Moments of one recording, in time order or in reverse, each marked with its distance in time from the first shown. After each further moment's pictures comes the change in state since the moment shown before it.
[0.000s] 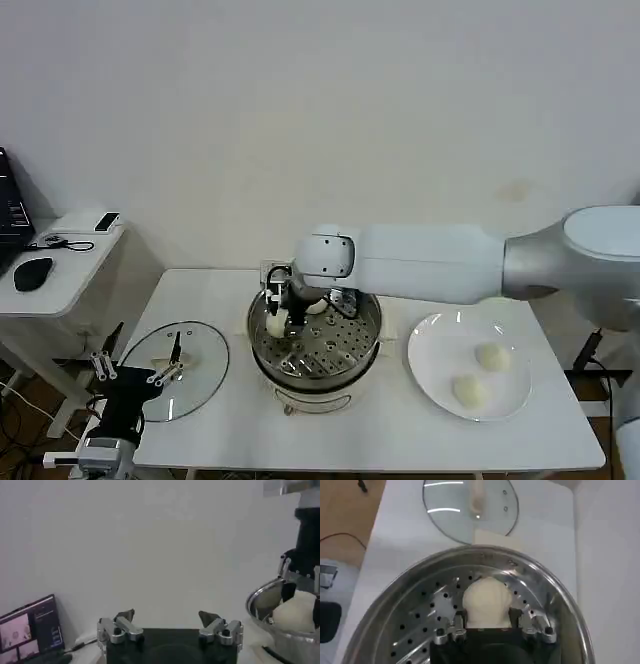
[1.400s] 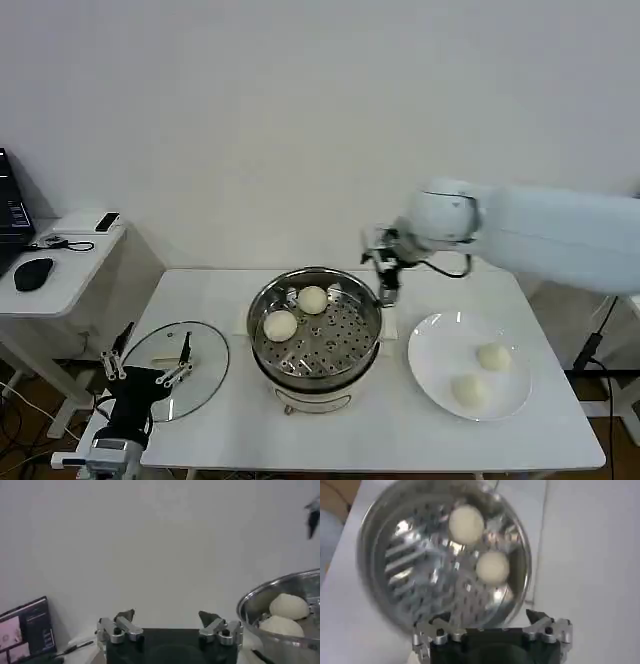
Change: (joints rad) left arm 0.008 0.004 0.031 -0.018 0.012 0.009 0.009; right arm 0.247 -0.524 -0.083 0.266 -0.340 0.216 -0.278
